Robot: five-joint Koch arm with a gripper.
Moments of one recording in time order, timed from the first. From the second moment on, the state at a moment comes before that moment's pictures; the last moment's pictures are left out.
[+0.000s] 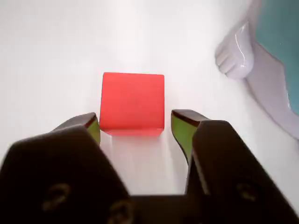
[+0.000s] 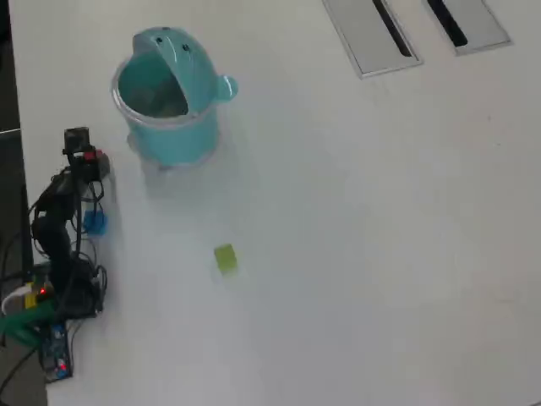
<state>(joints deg) -76.3 75.9 109.8 13.9 -95.7</state>
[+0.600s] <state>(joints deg) -75.6 73.3 109.8 13.7 -95.4</state>
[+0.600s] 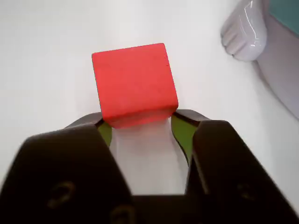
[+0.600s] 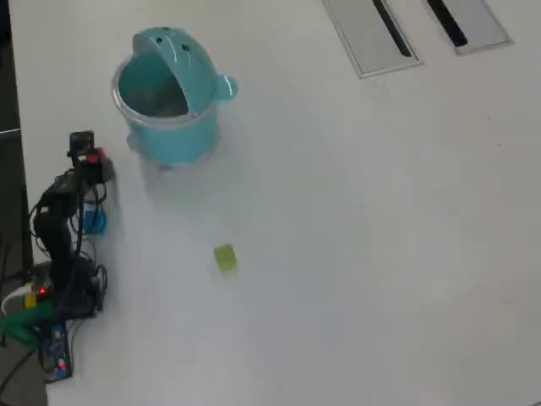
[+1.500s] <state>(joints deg) -73.4 90.3 117.0 13.6 -94.7</state>
